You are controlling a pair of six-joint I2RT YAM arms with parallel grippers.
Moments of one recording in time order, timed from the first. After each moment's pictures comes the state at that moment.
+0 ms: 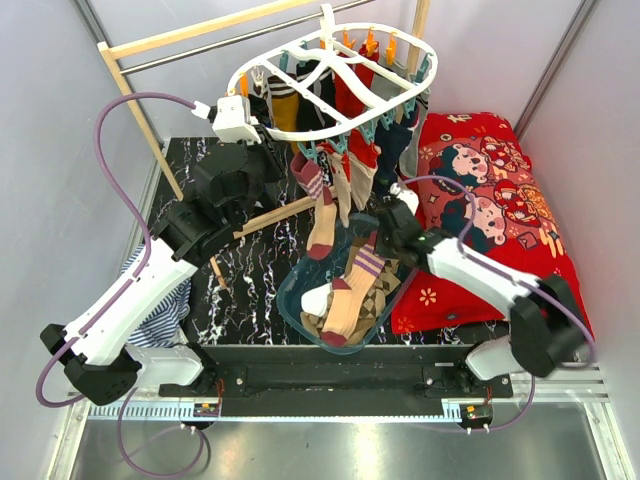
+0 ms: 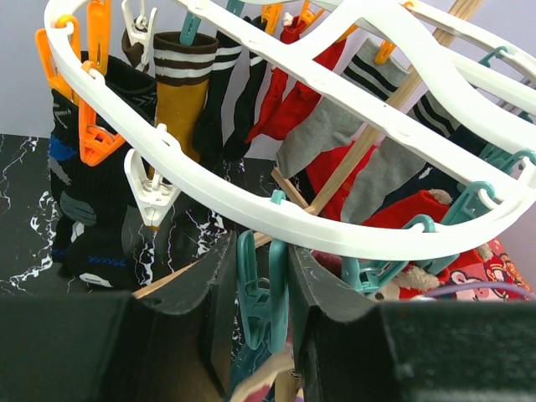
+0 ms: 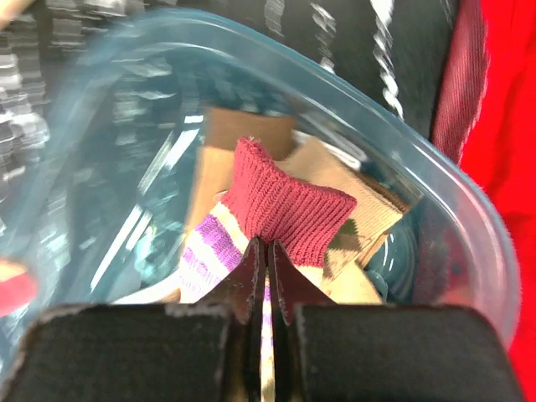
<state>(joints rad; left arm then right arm) -0.75 1.23 1.51 -0.35 -0.55 -0.38 0.61 1.49 0.95 -0.35 0.29 0.68</state>
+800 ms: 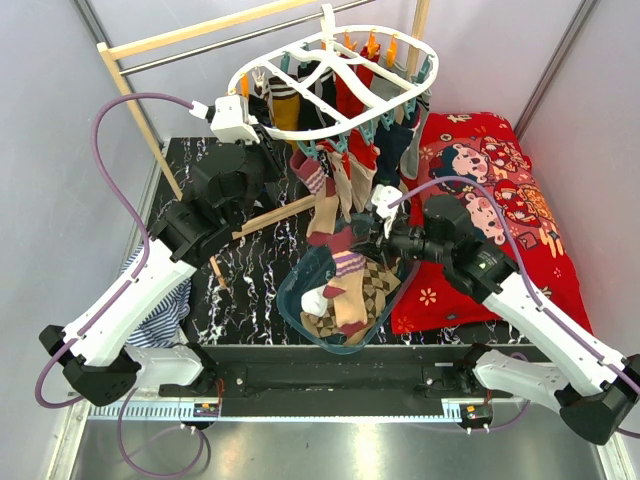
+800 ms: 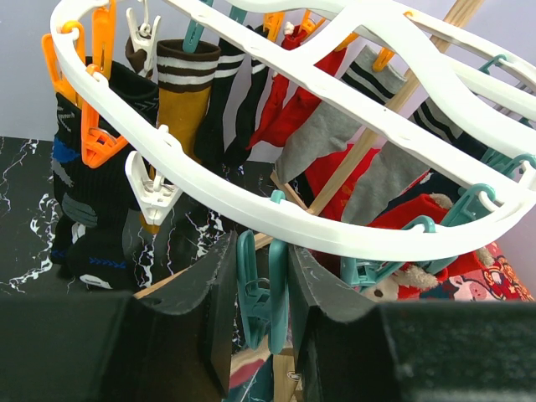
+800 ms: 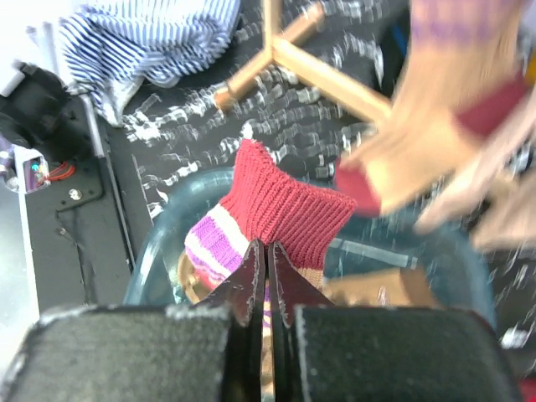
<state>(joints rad) -0.75 1.23 1.51 -0.34 -0.55 -0.37 0.68 1.00 1.01 -0.34 -0.45 -0.12</state>
